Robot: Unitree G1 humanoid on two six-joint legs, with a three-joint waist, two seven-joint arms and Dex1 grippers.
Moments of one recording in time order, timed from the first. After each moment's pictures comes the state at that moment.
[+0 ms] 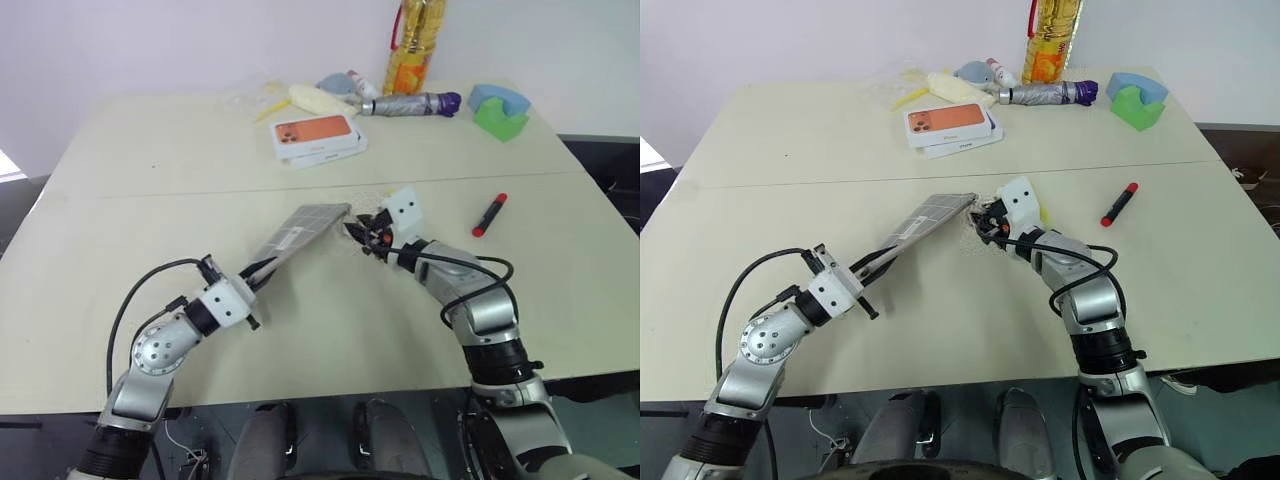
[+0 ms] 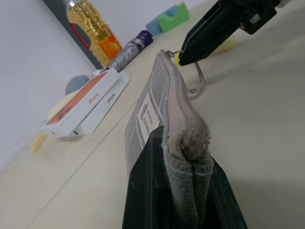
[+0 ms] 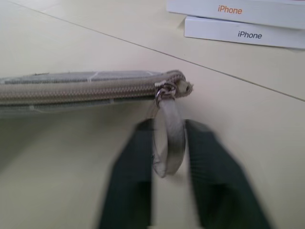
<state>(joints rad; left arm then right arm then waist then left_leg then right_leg) 0.00 0.47 -0.06 -0.15 0.03 -0.36 -0.54 -0.48 -0.28 0.09 -0.08 0.20 0.61 0.47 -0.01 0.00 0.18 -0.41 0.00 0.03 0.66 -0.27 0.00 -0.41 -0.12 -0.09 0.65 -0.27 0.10</state>
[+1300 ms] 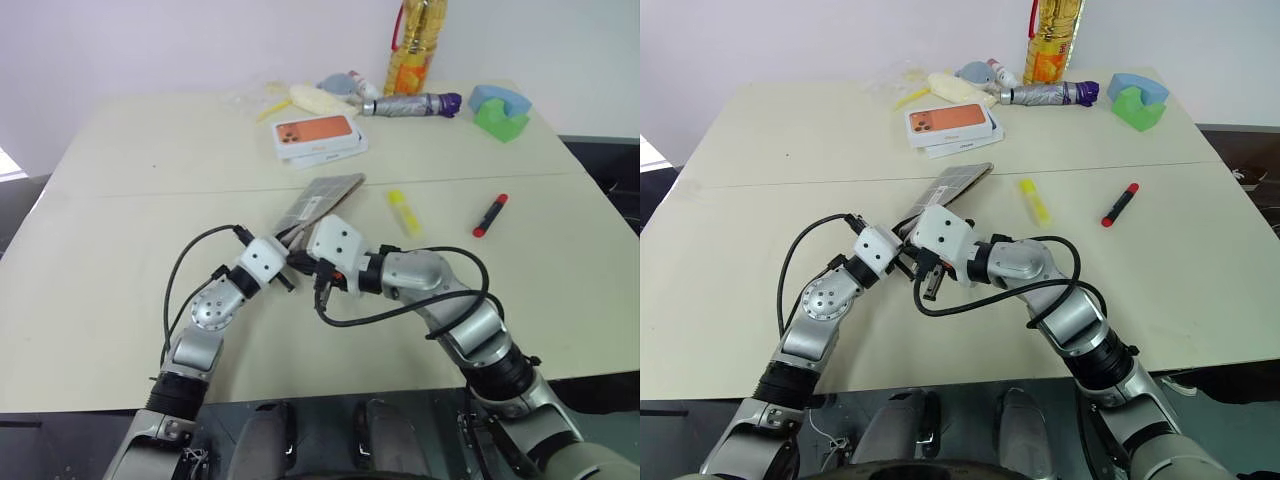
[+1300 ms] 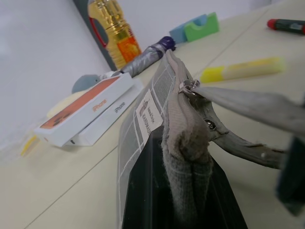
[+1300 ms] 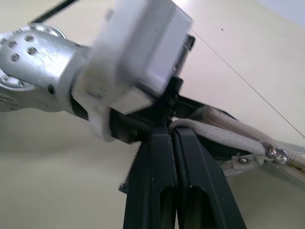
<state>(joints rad) -0.29 0.27 -0.13 0.14 0.09 -0.31 -0.41 -0.54 -0.36 0.42 -0.40 0.17 0.68 0.69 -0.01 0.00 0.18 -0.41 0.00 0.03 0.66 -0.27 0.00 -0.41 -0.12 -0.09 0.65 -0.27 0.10</state>
